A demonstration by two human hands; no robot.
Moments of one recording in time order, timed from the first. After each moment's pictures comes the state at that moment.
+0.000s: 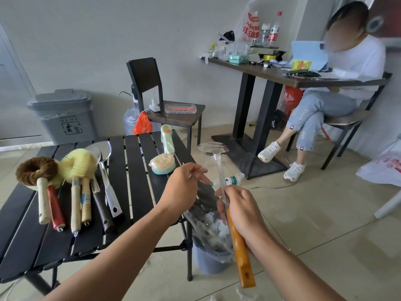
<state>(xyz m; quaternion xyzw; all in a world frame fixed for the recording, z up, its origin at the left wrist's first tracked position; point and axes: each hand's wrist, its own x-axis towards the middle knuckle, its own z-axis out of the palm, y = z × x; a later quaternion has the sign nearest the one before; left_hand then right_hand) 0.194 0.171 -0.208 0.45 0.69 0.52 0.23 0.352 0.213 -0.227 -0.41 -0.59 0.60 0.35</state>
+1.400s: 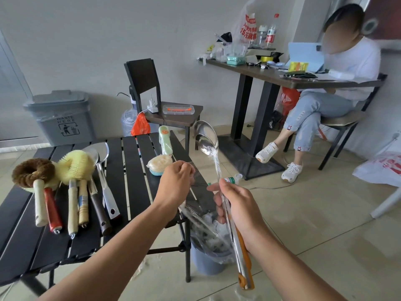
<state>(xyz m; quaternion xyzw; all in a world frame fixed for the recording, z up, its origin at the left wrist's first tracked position) 0.188 0.176 -0.204 0.36 0.66 0.60 0.27 0.354 0.214 -0.221 -0.33 -0.58 0.64 0.37</state>
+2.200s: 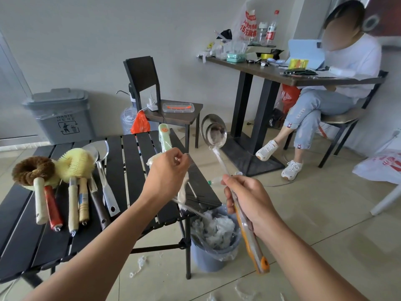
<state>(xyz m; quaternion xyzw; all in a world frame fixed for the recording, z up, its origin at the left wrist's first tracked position) 0.166 0.171 -0.192 0.46 0.73 0.50 0.09 0.367 0.240 -0.219 -0.37 -0.57 0.64 0.36</state>
